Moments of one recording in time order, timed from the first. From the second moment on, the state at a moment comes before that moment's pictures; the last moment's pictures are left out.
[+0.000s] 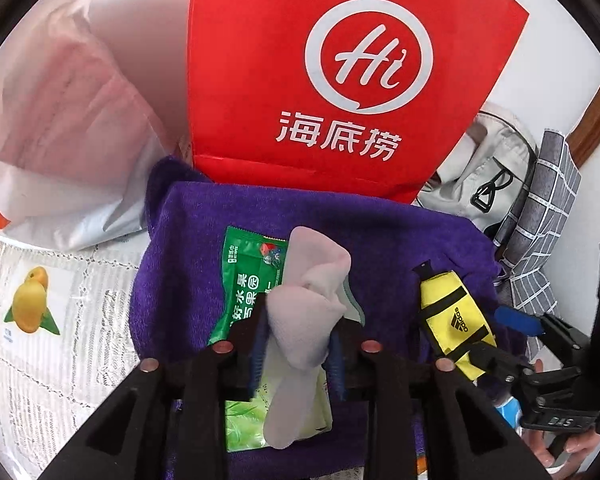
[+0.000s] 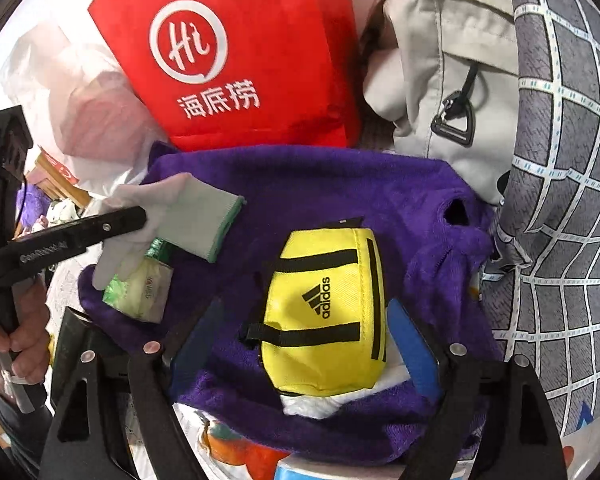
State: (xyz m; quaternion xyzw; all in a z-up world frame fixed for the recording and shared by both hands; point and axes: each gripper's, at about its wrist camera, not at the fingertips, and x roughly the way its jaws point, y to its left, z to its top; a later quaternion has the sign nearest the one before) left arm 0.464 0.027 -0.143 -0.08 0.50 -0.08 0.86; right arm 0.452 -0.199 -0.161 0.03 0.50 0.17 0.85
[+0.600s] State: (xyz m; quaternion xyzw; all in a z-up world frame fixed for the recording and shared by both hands) left arm 0.400 0.036 -0.098 -0.06 0.46 -0.06 0.88; right arm 0.343 -0.176 -0.128 0.00 0.46 0.20 0.86
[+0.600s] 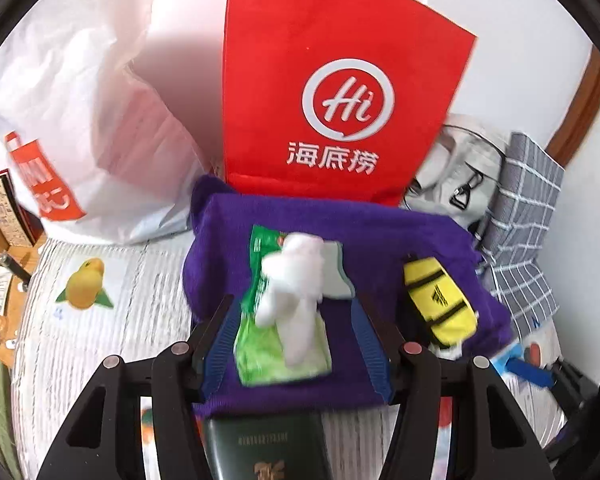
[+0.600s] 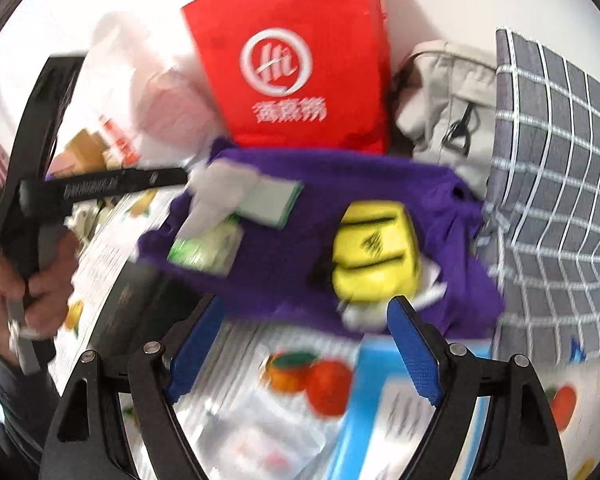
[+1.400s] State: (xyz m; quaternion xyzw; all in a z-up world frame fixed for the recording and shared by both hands) left arm 0.256 0.063 -0.101 -0.07 0.46 -0.08 0.88; right arm 0.224 -0.115 -0.191 -0.11 0.50 0.17 0.84
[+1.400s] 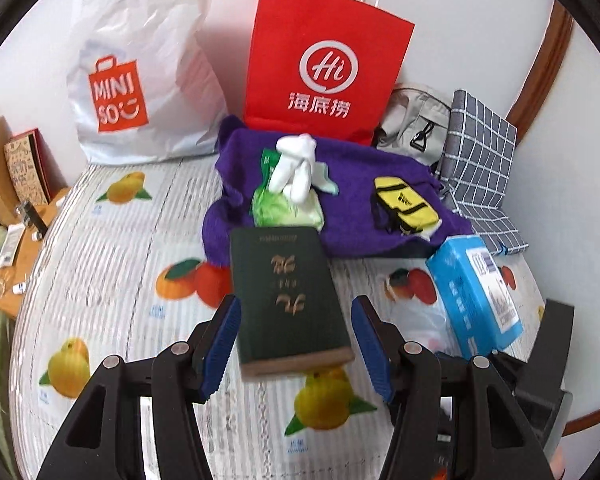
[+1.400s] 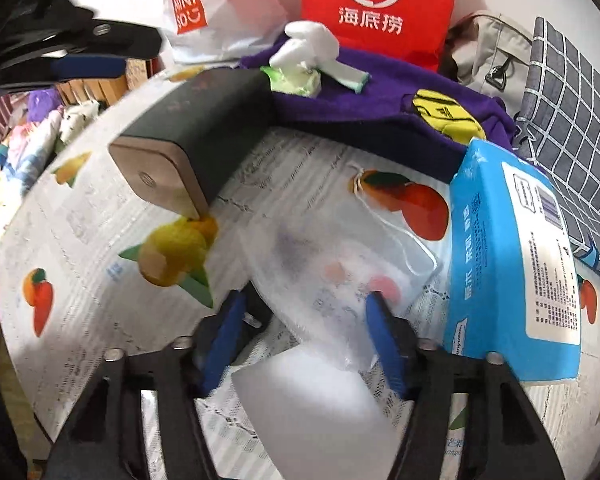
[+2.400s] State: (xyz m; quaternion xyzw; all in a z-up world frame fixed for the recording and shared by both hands) left arm 0.207 0.026 -0.110 -0.08 0.47 -0.07 0.87; right arm 0.143 -0.188 -0.080 0.02 0.37 0.22 0.90
